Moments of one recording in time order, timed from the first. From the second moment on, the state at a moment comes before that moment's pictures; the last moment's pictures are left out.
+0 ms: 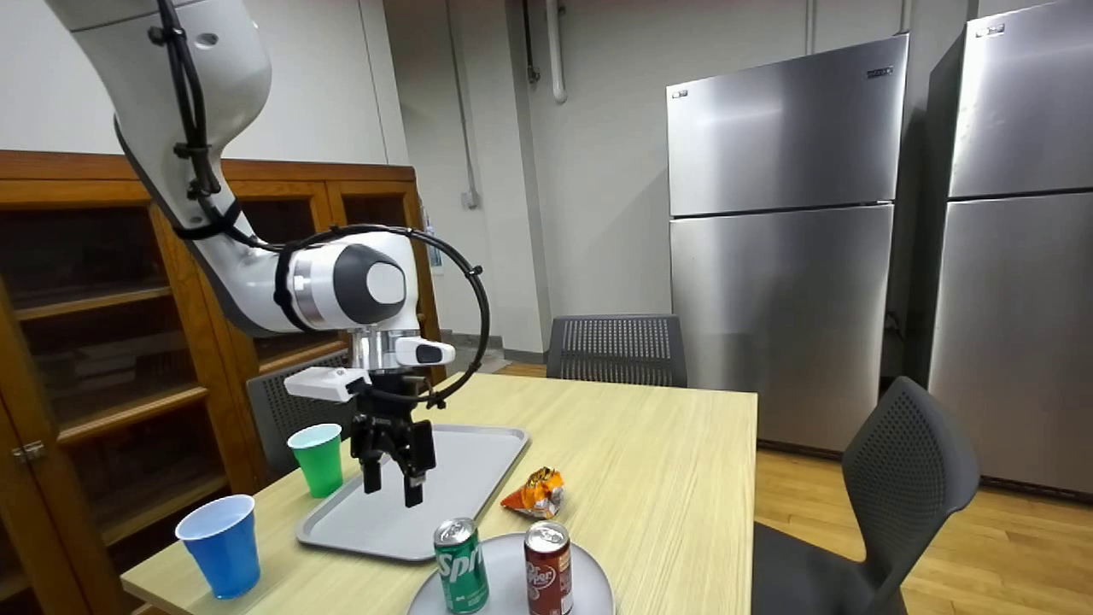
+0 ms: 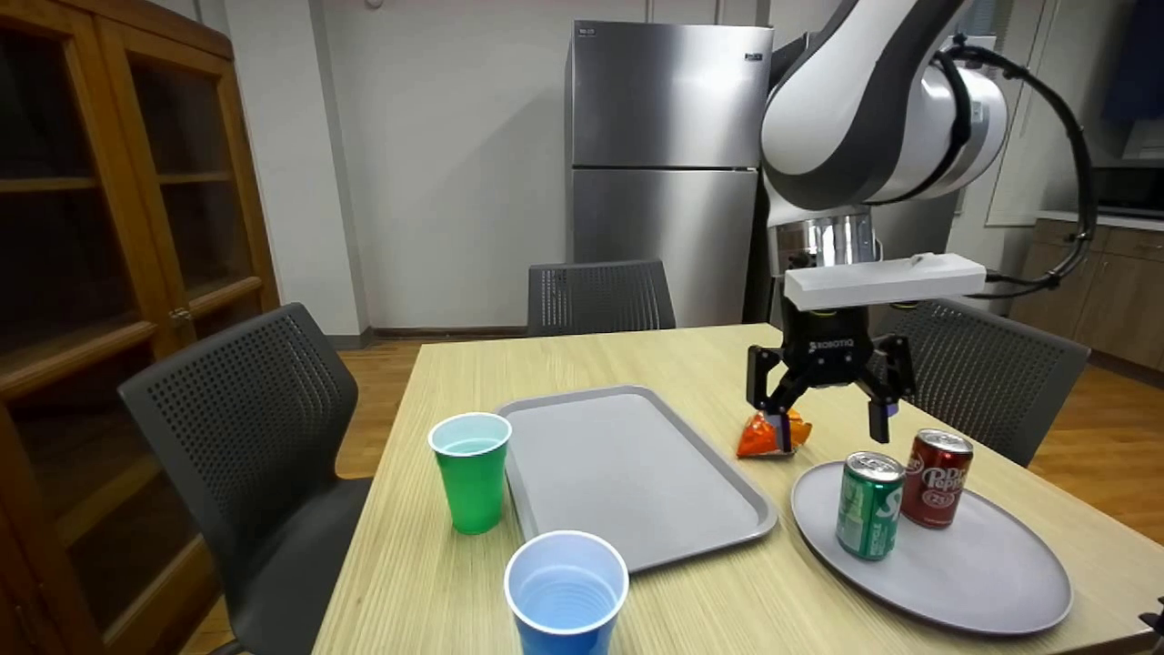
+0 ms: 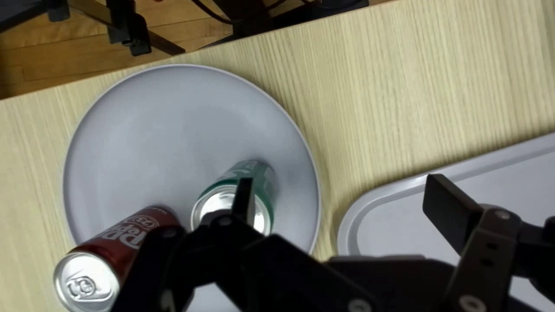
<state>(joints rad) 0.11 0.14 0.00 -2.48 -0.03 2.37 0.41</state>
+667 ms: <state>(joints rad) 0.04 0.13 -0.07 -2.53 -0.03 2.42 0.42</state>
